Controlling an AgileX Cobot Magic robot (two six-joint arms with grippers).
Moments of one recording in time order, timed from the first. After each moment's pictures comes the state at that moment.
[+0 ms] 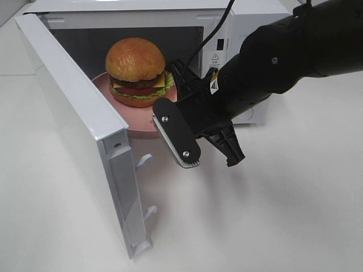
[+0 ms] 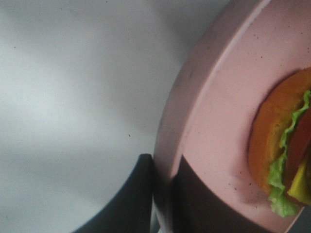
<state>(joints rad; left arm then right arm) 0.06 -0.01 -0.52 -0.13 1.08 0.09 0.70 1.75 -1.03 -0.04 0.24 -1.58</state>
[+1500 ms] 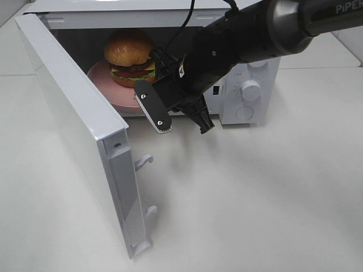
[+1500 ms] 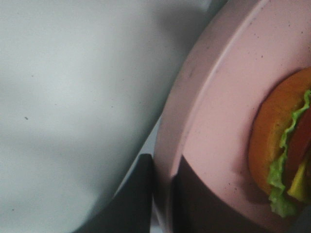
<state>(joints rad) 0.06 -0.01 -0.52 -0.13 1.08 0.09 0.65 2.07 -1.41 -0.22 0.27 -1.48</state>
